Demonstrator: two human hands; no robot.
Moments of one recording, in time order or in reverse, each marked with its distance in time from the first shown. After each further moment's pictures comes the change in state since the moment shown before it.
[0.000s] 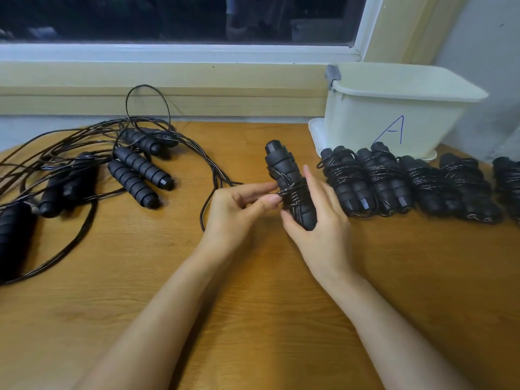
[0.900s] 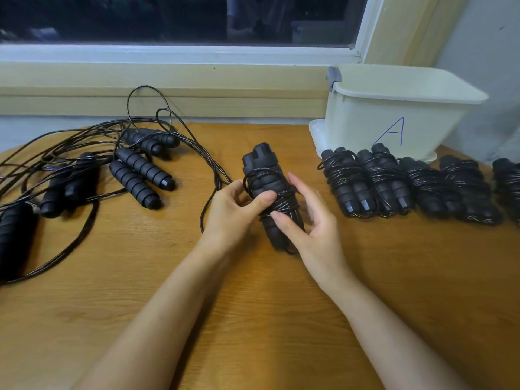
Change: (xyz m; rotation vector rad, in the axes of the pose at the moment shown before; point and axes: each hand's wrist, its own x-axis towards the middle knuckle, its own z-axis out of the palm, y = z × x) left_hand 0.004 -0.007 -0.003 -0.039 0.049 -0.076; right_hand -0.003 -0.007 0.001 0.573 -0.233 0.160
